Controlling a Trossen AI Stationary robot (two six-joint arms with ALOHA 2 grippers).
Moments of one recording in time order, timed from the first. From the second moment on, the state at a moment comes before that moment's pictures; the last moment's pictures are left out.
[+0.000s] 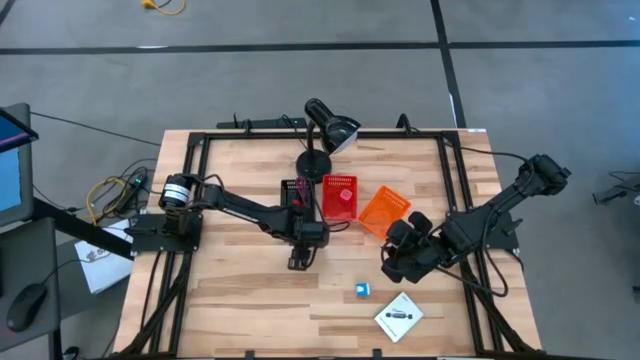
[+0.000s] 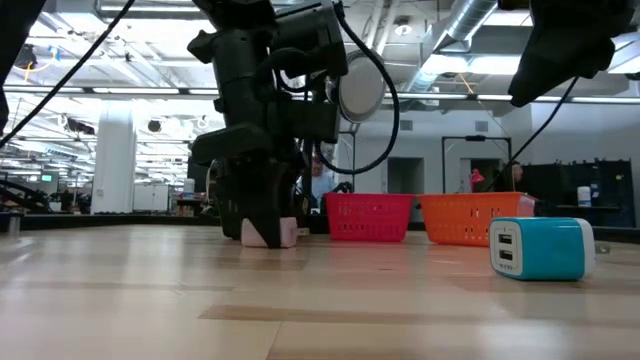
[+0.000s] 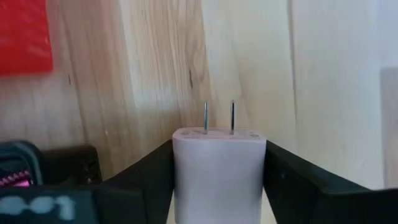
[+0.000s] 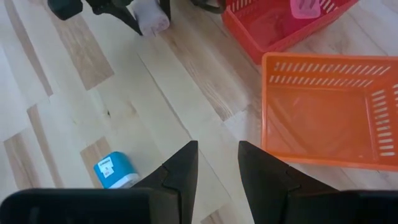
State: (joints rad) left arm -0.12 1.96 1.26 -0.56 -0.06 0.02; right arm 0.58 1.33 0.97 -0.84 0.51 1.04
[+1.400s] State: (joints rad) left arm 0.25 1.85 1.49 -0.53 0.58 0.43; right arm 0.58 1.33 0.97 -0.83 0.56 1.04
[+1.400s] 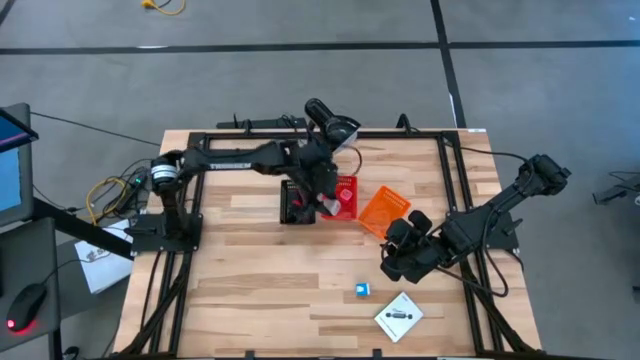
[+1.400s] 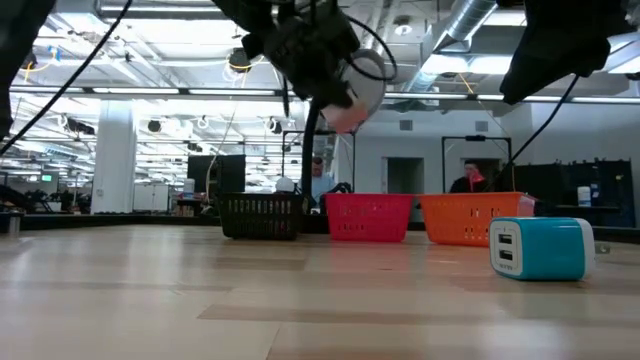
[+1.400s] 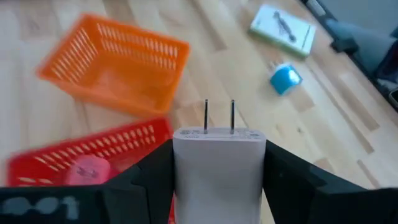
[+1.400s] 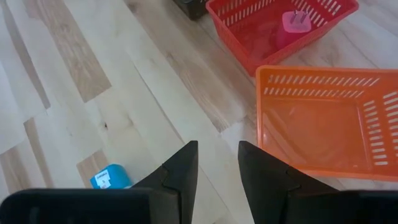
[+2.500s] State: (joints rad) left arm -0.20 1.08 1.00 -0.46 -0.49 0.10; right arm 0.58 1.33 0.97 -0.77 0.58 1.07
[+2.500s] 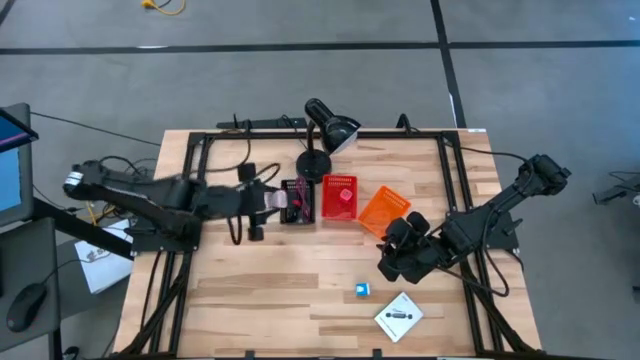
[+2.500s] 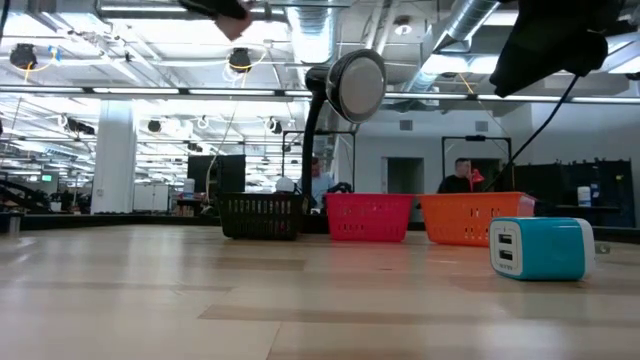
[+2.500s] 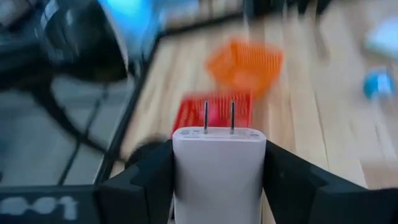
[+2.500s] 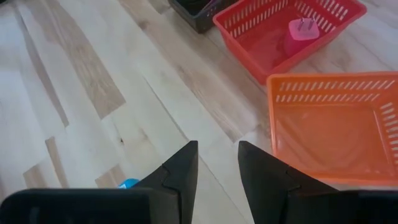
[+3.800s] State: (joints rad) left arm 0.07 1.95 0.86 0.84 -0.22 -0.03; right arm 0.58 1.33 0.97 -0.75 0.58 1.01
